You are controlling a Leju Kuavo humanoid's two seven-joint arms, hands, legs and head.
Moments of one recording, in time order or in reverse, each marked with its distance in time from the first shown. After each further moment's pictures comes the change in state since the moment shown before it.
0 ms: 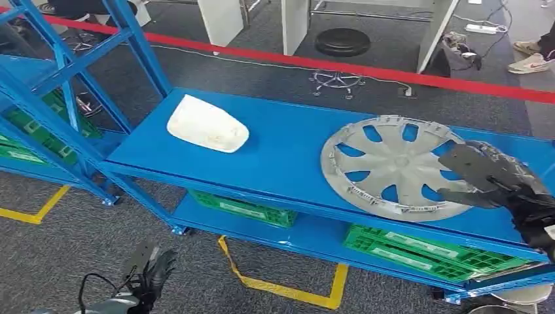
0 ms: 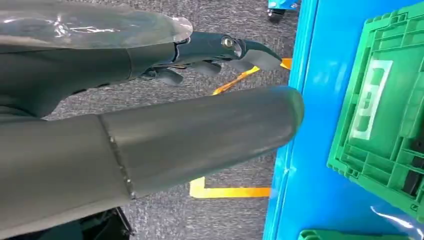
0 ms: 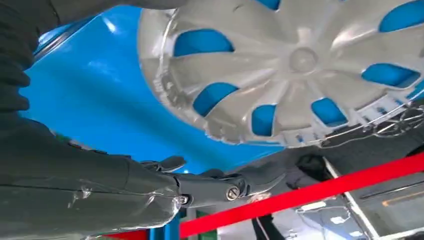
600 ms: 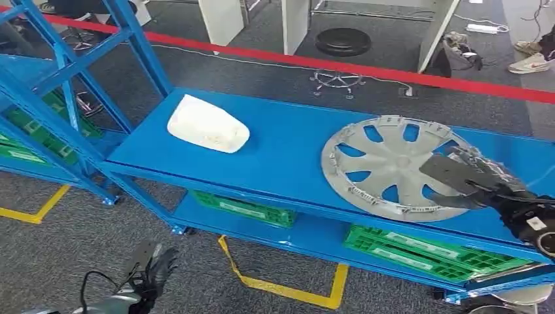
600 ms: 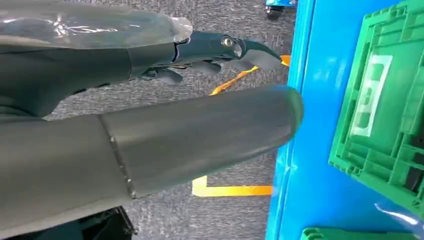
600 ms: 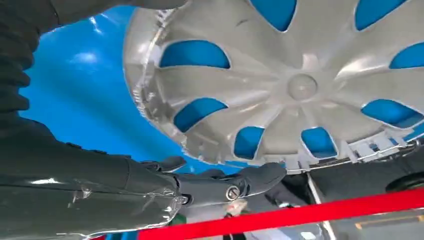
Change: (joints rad) left arm -0.022 -0.003 0.000 -0.001 -0.026 -0.009 0.032; right arm -0.099 -0.002 0.160 0.186 -0.013 0.027 -0.157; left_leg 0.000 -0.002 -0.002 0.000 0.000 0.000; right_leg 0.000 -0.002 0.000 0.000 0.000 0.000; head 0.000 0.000
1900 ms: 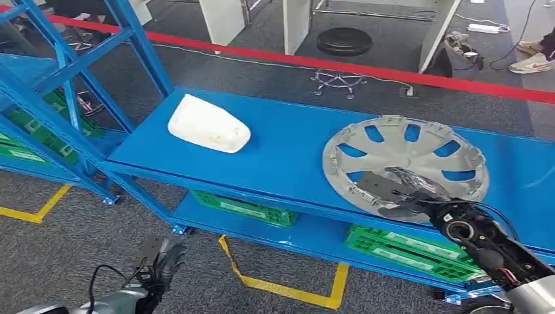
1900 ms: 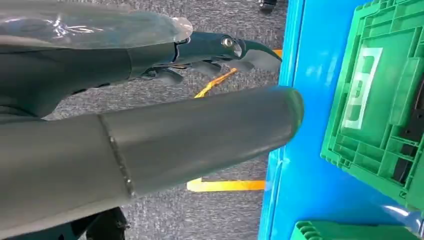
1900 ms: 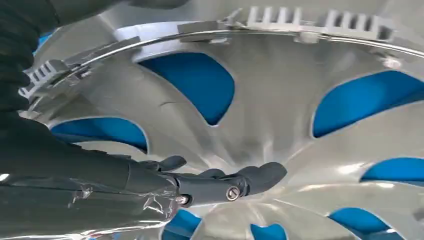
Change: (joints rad) left arm -0.022 -0.016 0.000 0.000 -0.001 0.011 0.016; right arm -0.057 0.304 0.111 0.497 0.123 0.003 -0.186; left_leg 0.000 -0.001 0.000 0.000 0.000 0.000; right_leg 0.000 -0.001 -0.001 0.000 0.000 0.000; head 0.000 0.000
